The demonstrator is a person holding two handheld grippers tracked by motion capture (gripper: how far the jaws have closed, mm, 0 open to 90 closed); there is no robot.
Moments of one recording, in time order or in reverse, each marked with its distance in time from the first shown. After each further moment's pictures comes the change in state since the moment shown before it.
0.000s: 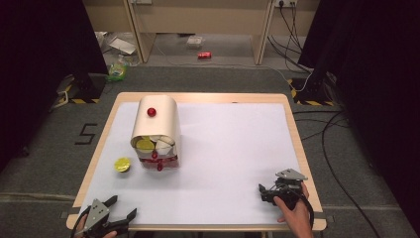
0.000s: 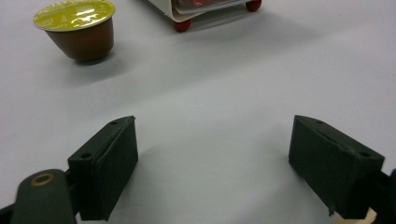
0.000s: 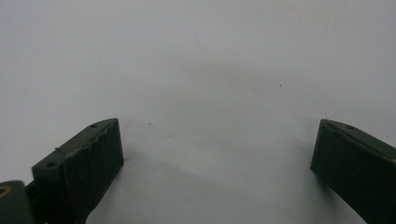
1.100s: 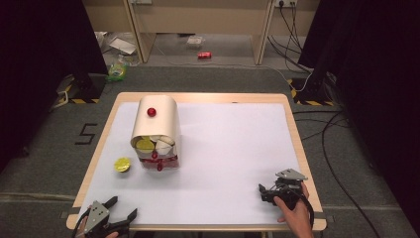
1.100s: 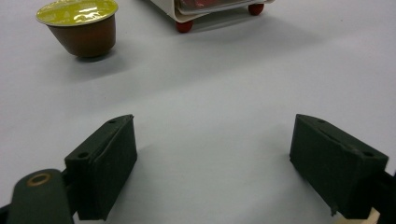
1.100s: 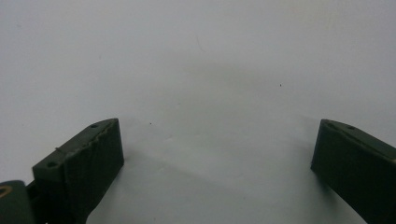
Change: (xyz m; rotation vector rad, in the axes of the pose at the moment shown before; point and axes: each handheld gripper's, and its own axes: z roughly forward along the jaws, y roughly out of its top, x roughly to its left) left arm -0.002 -0.005 0.001 -0.026 0.012 -0.019; right arm 0.000 0.000 0.000 -0.001 0.003 -0.001
